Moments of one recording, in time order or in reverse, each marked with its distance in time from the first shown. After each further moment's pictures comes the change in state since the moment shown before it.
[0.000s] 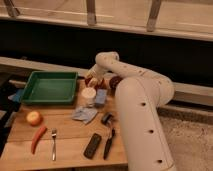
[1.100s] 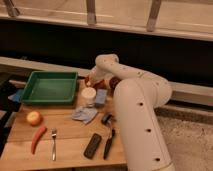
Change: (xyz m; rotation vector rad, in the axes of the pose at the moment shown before) arm -0.002 0.001 0.009 -0.017 -0.008 0.046
